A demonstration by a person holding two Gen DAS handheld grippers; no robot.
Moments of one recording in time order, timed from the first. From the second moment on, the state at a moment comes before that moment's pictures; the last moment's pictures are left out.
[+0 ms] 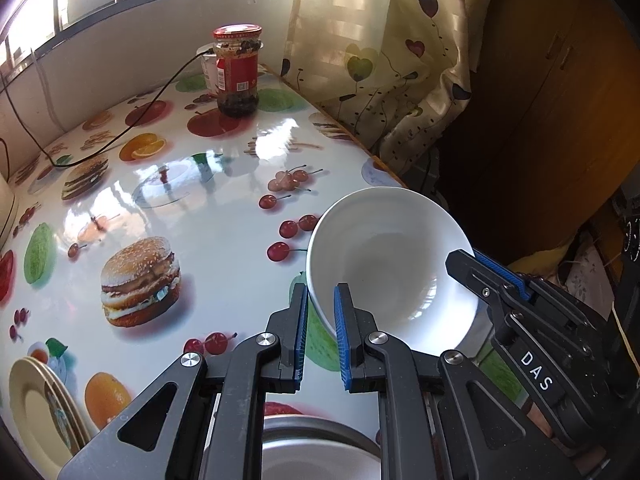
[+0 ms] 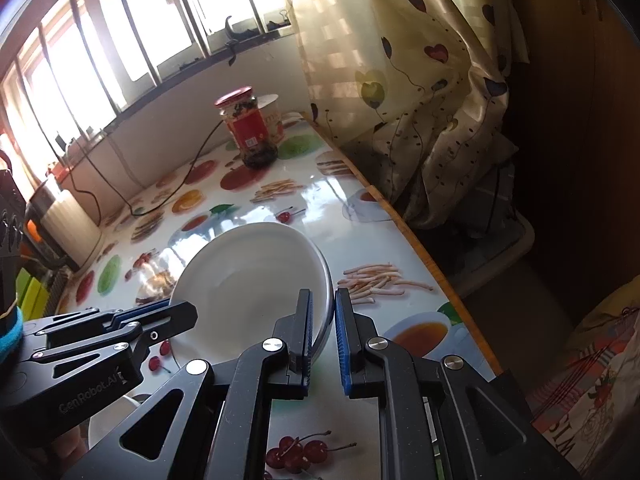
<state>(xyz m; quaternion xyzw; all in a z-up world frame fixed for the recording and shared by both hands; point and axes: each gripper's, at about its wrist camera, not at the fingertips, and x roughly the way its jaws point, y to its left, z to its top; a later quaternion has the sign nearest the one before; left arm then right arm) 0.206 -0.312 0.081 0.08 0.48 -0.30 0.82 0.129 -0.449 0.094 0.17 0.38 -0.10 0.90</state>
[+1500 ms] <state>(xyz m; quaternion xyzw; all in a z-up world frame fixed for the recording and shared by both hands) 0.130 -0.232 0.119 0.02 0.44 -0.29 0.85 0.049 -0.379 0.148 0.14 0.33 -0.07 0.93</state>
